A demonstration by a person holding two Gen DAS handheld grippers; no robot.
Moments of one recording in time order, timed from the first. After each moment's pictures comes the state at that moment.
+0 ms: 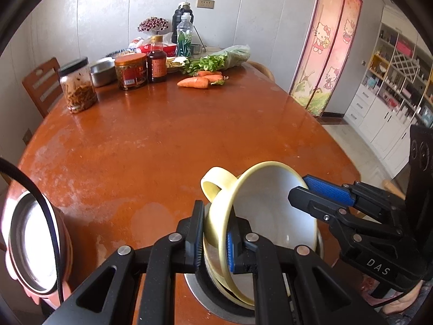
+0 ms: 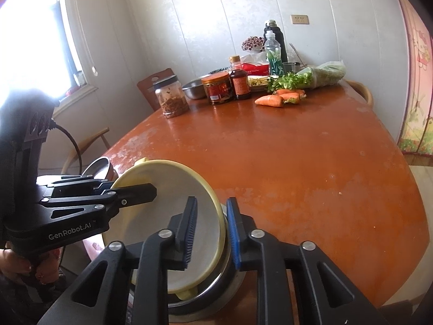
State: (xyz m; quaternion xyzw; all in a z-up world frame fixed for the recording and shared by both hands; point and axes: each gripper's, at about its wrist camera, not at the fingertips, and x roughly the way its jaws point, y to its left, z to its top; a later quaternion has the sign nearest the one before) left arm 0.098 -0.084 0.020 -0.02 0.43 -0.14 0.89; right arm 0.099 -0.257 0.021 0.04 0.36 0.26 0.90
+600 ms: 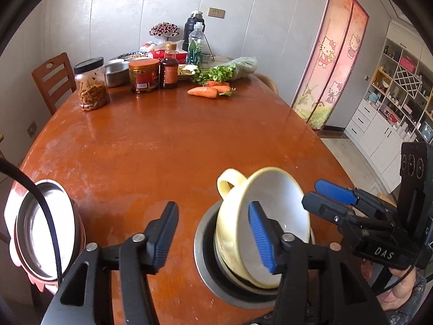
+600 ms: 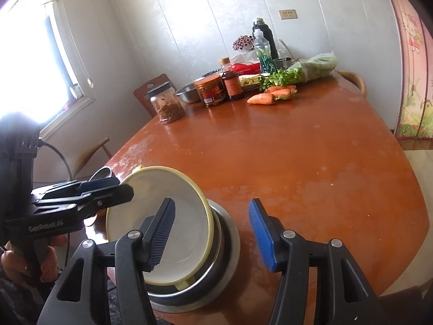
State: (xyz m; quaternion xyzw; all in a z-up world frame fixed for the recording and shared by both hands) left arm 0.078 -0.062 0.036 -0.05 0.41 -0.12 0.90; right arm 0.095 -0.275 0.029 0.07 0.37 0.25 0.89
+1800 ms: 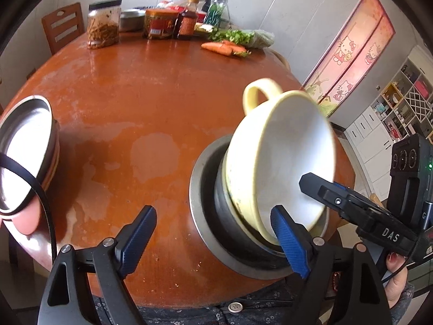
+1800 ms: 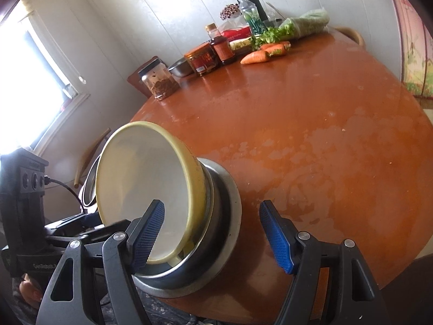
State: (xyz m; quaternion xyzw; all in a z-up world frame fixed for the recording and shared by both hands) left arm 0.071 -0.058 -0.022 -0.13 0.49 -0.11 0.85; right arm 0.098 -0.278 -0.012 0.13 0.45 0.25 0.85
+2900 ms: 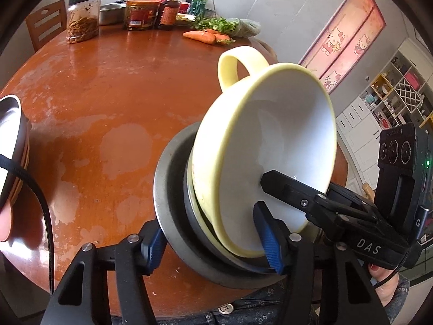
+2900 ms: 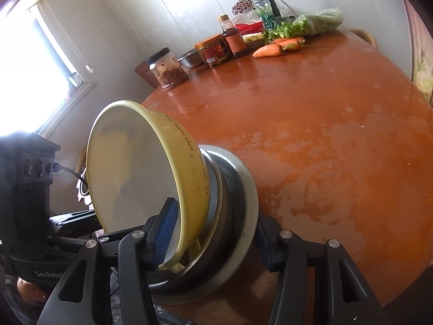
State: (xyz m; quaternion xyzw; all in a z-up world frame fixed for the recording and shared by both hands) left arm 0.078 -0.076 -0.037 -0.12 0.50 -0.15 0.84; right arm 0.097 -0.262 -0.027 0.11 0.44 0.28 0.85
